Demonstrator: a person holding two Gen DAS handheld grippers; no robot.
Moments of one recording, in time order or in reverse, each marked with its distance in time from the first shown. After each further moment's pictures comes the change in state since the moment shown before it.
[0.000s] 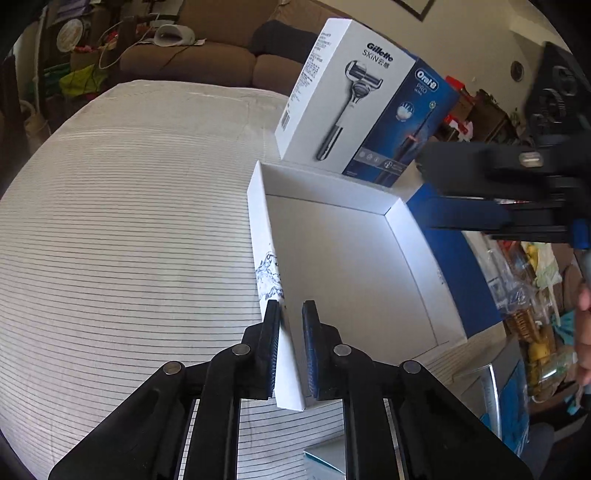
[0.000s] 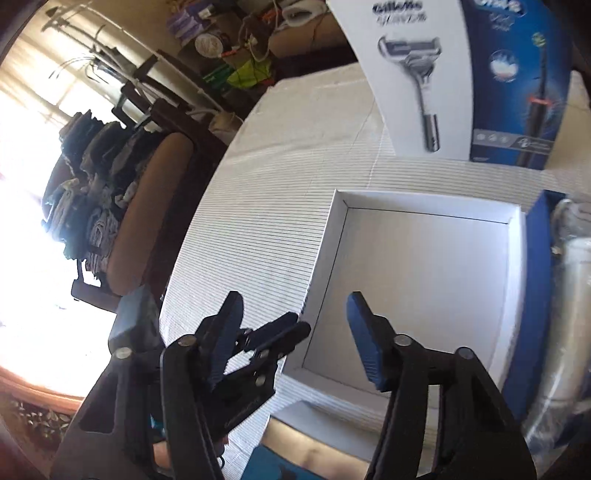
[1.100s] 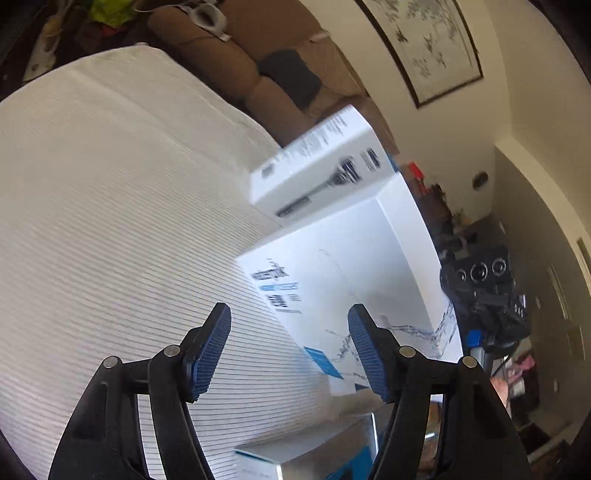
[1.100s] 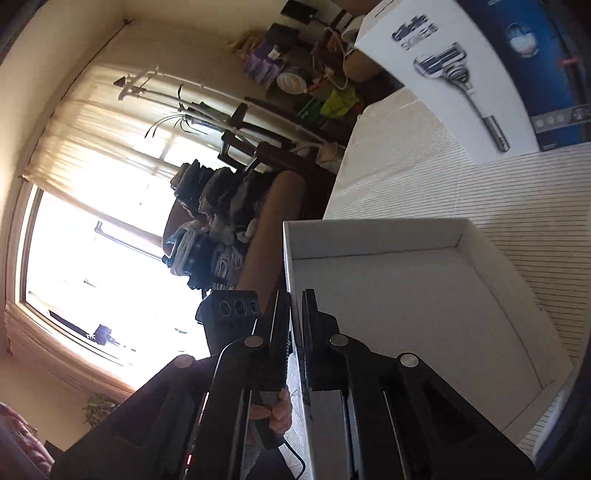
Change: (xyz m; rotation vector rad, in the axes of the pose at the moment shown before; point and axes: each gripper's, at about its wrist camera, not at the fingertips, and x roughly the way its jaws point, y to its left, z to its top) left arm -0.011 0.021 0.027 -0.265 -0.066 -0.379; right arm -0.025 -0.041 -0.020 0.087 -0.163 0.565
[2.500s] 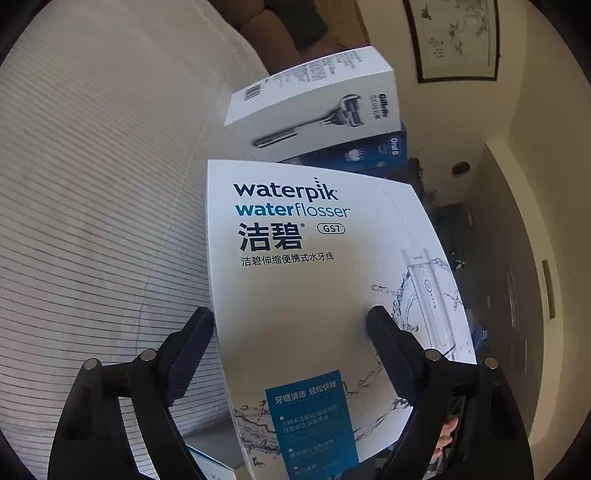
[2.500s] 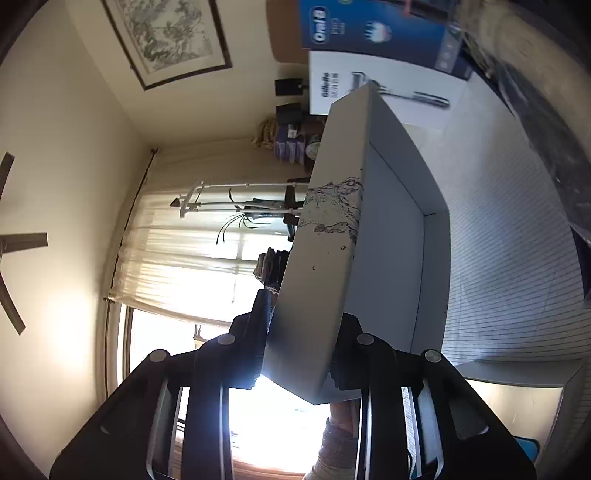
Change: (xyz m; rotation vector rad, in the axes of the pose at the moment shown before) left arm 0.045 0.008 0.003 -0.183 0.173 -0.167; right arm -0.098 -0.047 -0.079 0.343 -0.337 0.382
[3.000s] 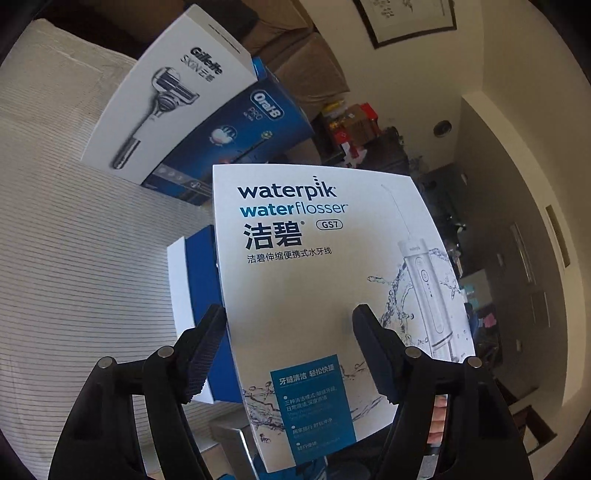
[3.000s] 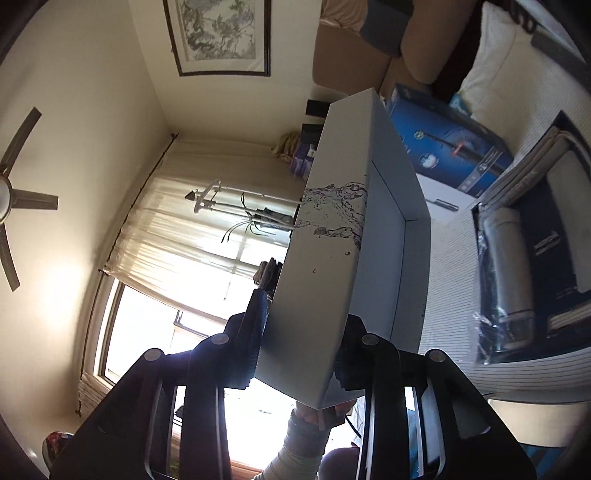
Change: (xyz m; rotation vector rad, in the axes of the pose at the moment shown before) left arm 0.087 -0.126 -0.011 0.176 0.066 0.046; right arm -0.134 0.089 0.053 -0.166 -0.041 -0.052
